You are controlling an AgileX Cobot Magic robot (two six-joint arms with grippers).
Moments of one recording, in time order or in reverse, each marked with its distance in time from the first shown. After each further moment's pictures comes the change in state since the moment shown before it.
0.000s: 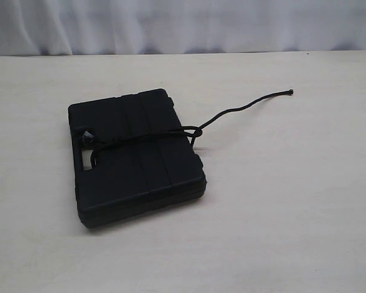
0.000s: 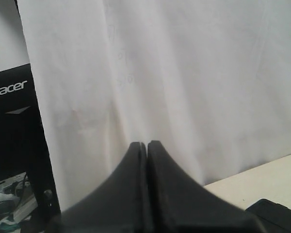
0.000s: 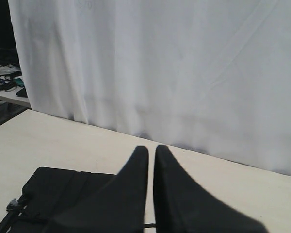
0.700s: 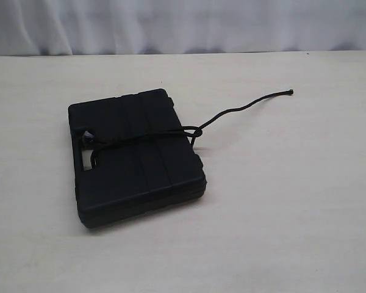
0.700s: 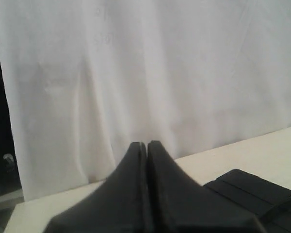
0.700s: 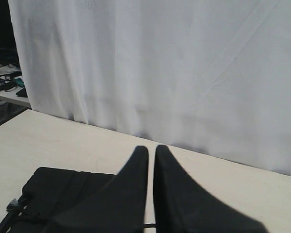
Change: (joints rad) left arm 0.000 -0.002 0.326 -0.099 -0.266 -0.018; right arm 0.000 0.000 0.000 0.000 0.000 0.000
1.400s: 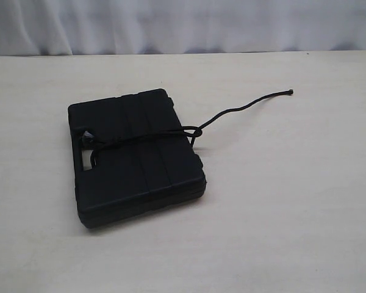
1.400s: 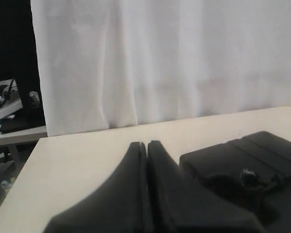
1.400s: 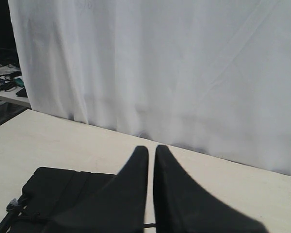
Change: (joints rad) left arm 0.138 0.000 0.099 0.035 0.041 -0.117; right arm 0.000 0.000 0.000 0.000 0.000 0.000
